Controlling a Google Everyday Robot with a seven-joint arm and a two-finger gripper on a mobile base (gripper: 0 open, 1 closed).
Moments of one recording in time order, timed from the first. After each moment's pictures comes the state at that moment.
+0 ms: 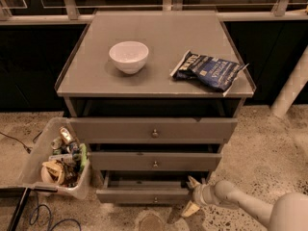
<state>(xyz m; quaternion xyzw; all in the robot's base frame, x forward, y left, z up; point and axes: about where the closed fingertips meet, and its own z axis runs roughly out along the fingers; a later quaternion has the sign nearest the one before) 0.544 -0.192 0.174 -0.57 0.75 0.13 0.32</state>
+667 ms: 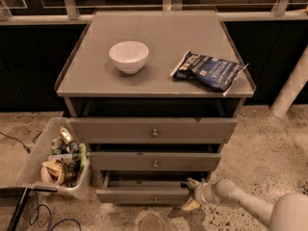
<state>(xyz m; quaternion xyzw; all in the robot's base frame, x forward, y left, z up) 0.553 -0.197 0.175 -0.56 0.75 0.13 0.32</state>
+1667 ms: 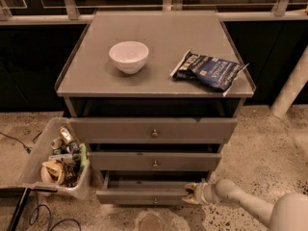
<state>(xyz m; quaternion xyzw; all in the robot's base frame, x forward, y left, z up) 0.553 -0.197 0.175 -0.56 0.75 0.13 0.32</state>
